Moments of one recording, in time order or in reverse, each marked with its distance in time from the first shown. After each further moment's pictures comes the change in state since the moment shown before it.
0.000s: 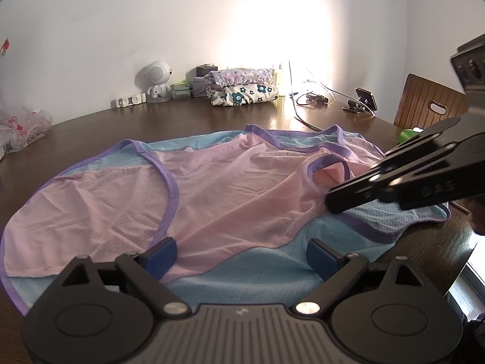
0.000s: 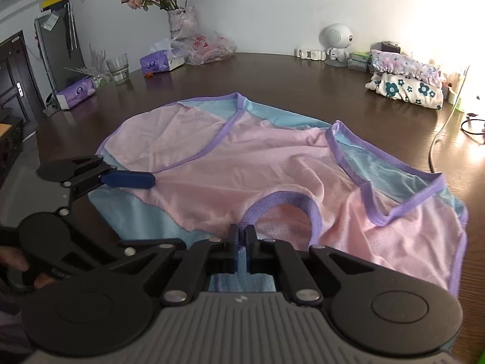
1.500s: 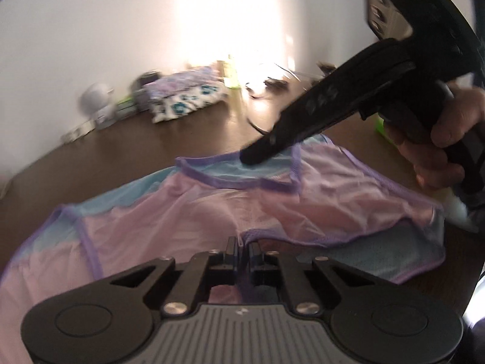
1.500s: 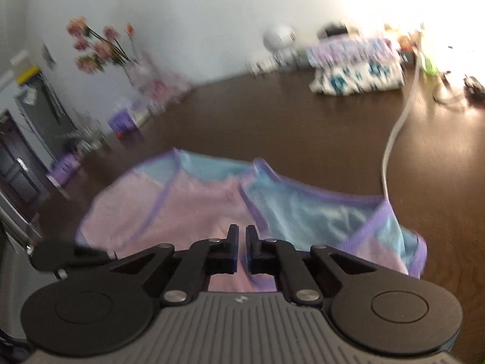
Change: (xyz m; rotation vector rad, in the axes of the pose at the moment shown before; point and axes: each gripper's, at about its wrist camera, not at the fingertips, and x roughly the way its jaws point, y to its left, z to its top) left arm 0.057 -0.064 0.064 0.150 0.076 -0.026; right arm 0.012 -0.133 0.041 0.279 -0.112 0.132
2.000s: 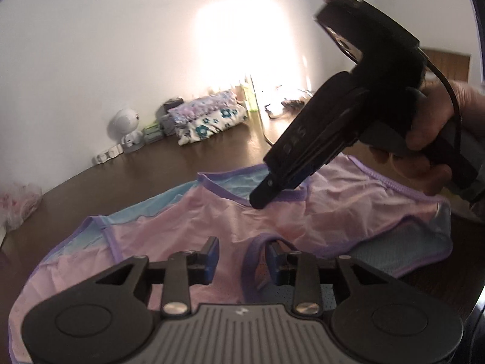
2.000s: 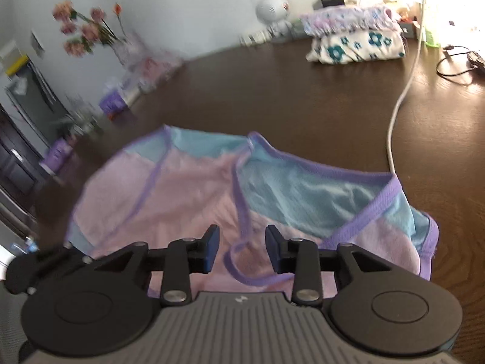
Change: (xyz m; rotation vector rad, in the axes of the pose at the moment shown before) left arm -0.014 -0.023 -0.013 0.081 -0.094 0.130; right arm 0.030 0.000 -0.006 0.026 0.166 -0.077
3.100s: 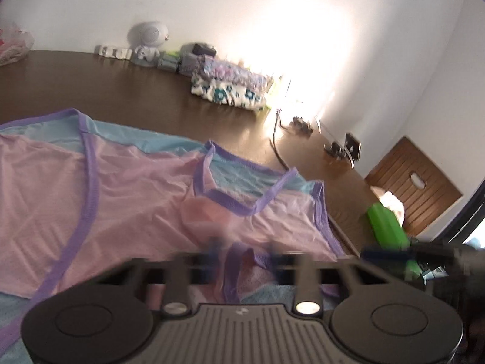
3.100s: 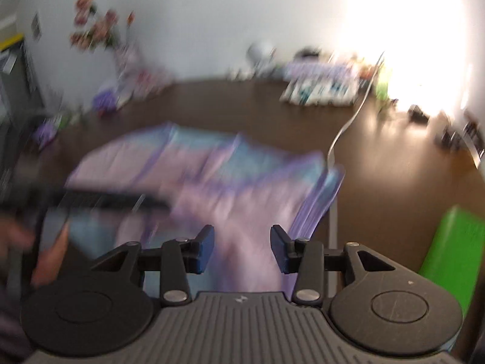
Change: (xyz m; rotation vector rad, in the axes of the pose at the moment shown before) left arm 0.014 0.074 -0.008 -0.587 0.108 -0.298; right arm -0.092 0.040 -0.096 -0.154 -0.122 -0.184
